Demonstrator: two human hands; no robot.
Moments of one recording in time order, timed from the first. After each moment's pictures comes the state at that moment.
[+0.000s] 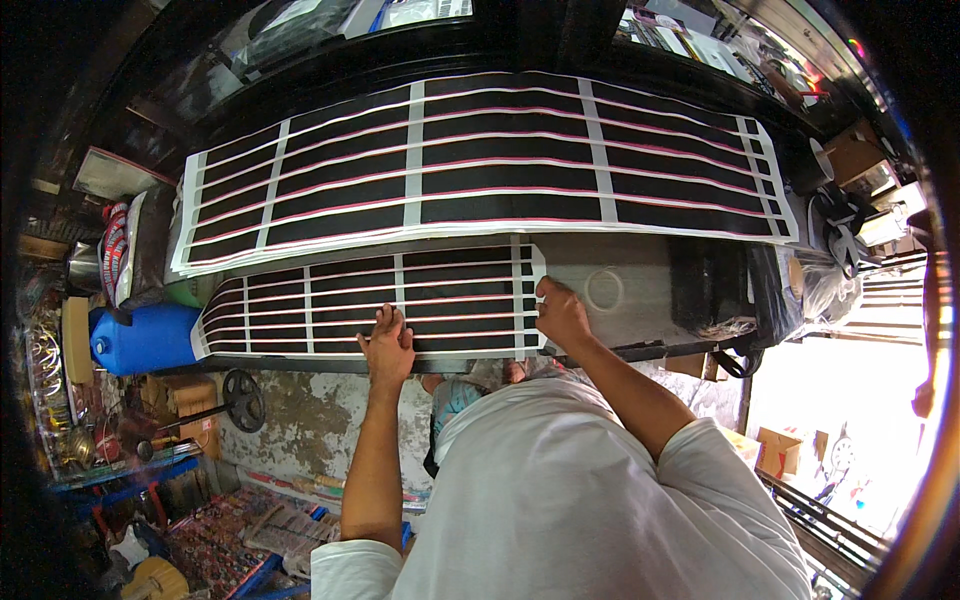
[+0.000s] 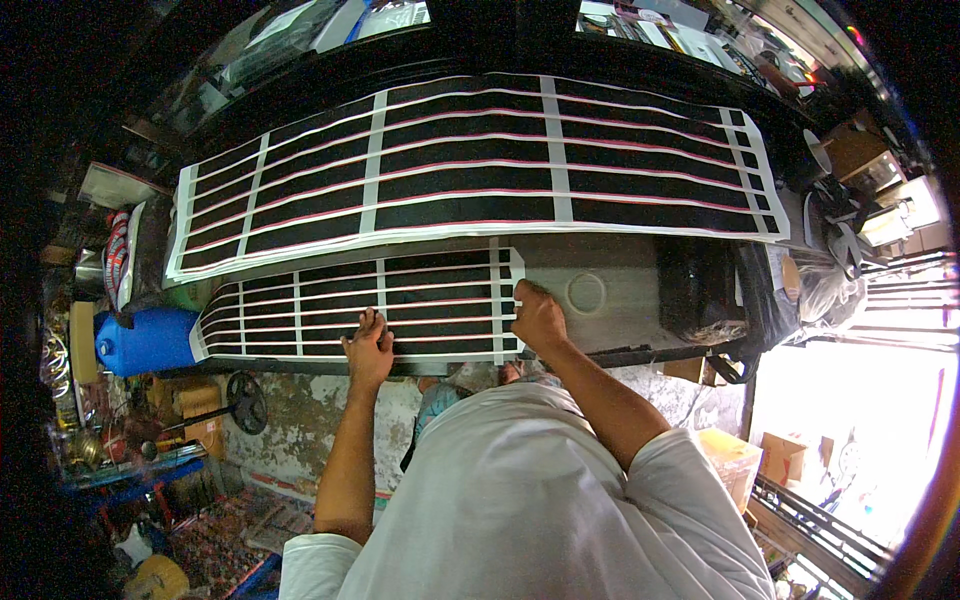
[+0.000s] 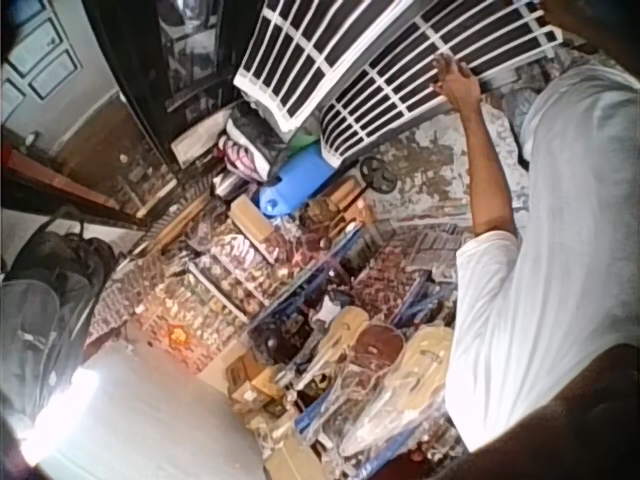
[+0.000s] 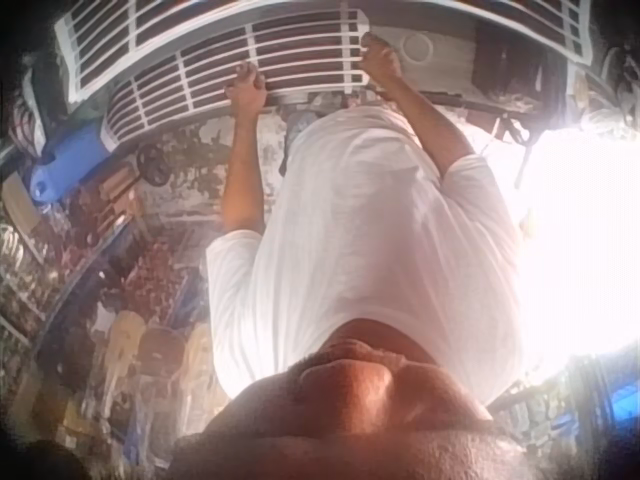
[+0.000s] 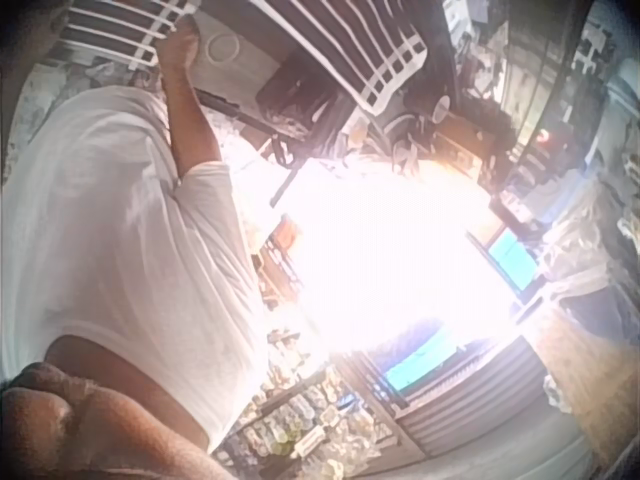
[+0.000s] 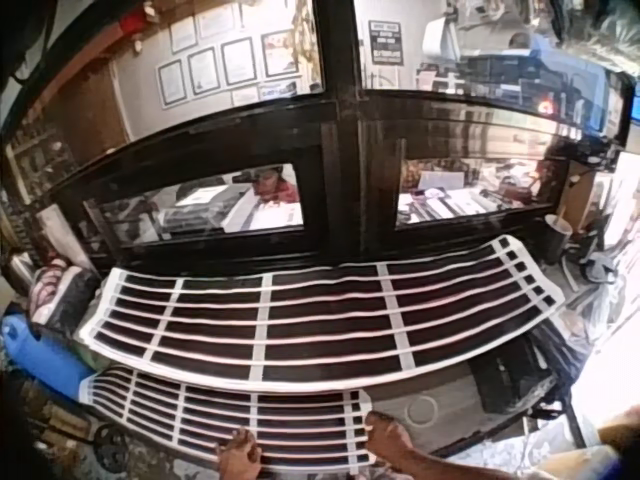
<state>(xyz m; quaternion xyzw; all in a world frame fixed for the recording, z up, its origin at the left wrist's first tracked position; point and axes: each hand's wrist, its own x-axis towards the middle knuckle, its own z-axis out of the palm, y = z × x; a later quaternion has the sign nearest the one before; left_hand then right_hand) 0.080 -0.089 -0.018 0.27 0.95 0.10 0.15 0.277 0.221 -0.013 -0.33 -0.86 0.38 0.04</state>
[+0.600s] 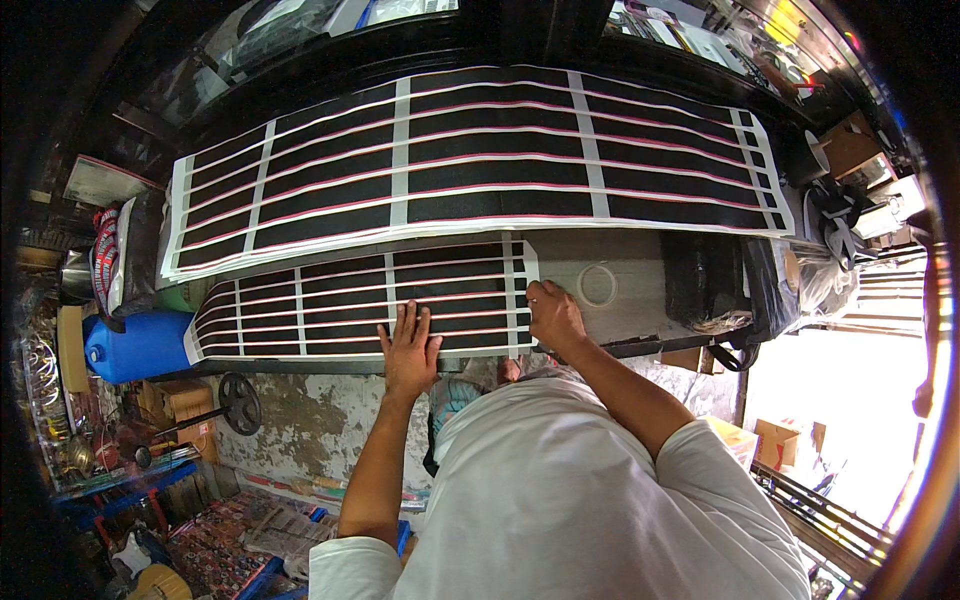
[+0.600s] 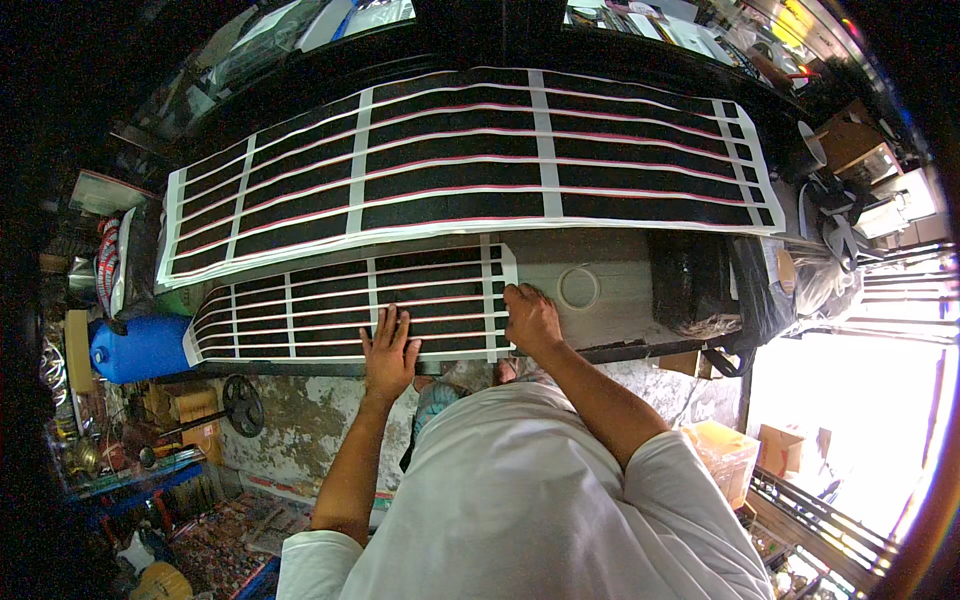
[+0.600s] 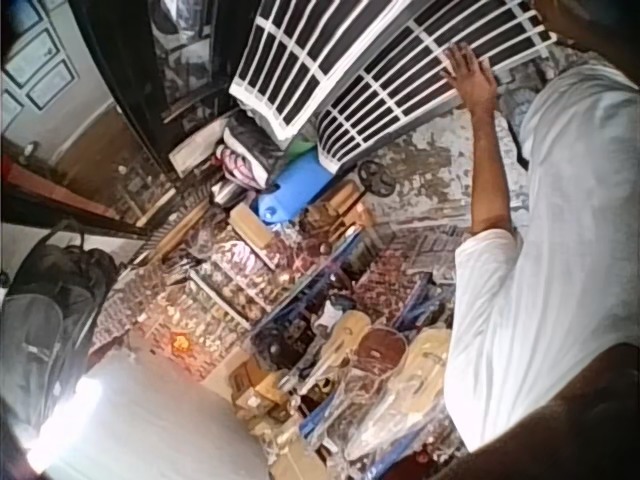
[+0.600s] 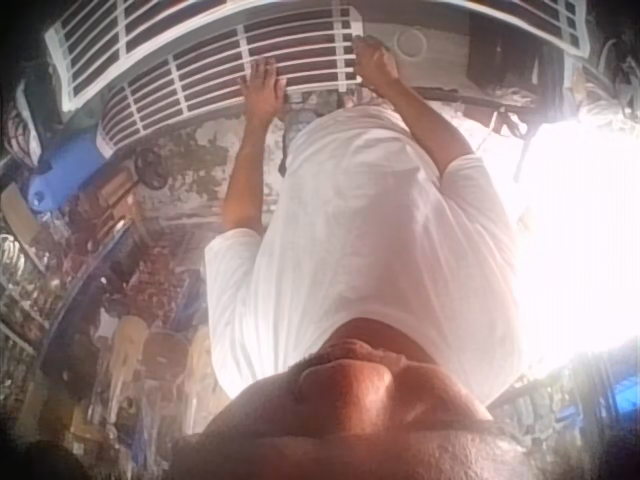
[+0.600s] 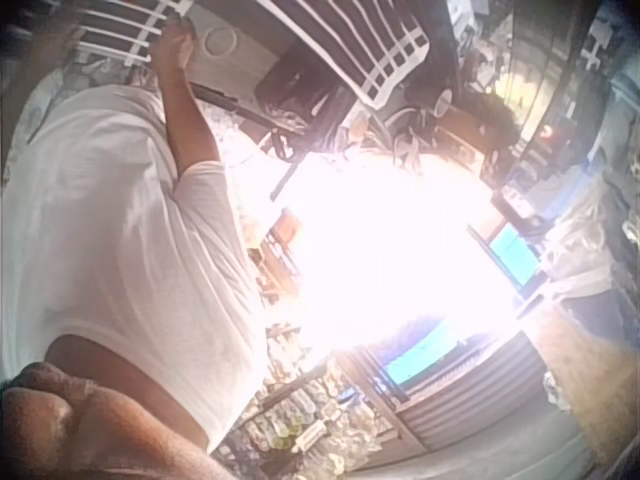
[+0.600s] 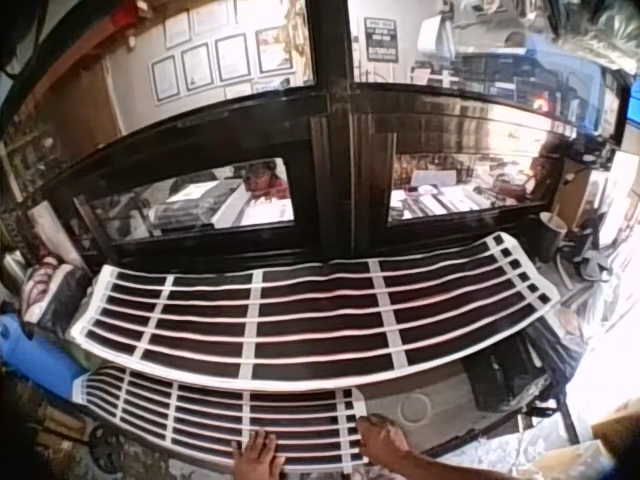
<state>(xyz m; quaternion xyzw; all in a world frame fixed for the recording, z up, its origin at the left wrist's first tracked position) 0.123 -0.070 -0.020 0.42 0.89 0.12 0.08 0.288 0.215 -0.007 -0.24 -0.91 0.32 0.08</state>
